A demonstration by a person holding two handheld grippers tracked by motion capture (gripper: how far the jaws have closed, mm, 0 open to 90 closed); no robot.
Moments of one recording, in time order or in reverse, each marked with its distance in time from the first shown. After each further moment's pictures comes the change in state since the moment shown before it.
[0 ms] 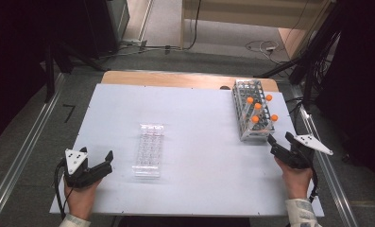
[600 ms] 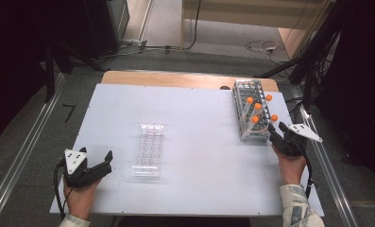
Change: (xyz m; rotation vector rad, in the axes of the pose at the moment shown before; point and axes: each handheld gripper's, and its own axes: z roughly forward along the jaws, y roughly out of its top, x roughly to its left) left arm 0.001 0.000 0.000 -0.002 0.003 -0.006; right arm 0.001 0.013 0.035 -0.015 -0.059 -0.041
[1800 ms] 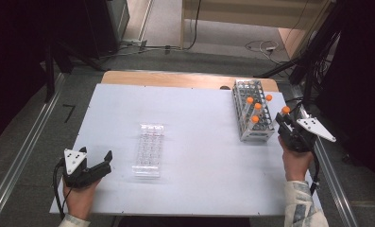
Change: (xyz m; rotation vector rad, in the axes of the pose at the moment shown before) left arm 0.000 0.002 -0.003 -0.001 -0.009 0.001; right arm 0.002 0.033 -0.027 -0.157 0.028 -0.001
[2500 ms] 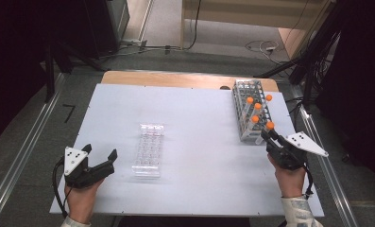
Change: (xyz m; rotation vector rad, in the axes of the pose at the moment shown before) left arm -0.018 0.020 -0.016 -0.043 -0.097 -0.004; right arm 0.042 -0.013 -0.038 0.066 0.177 -0.062
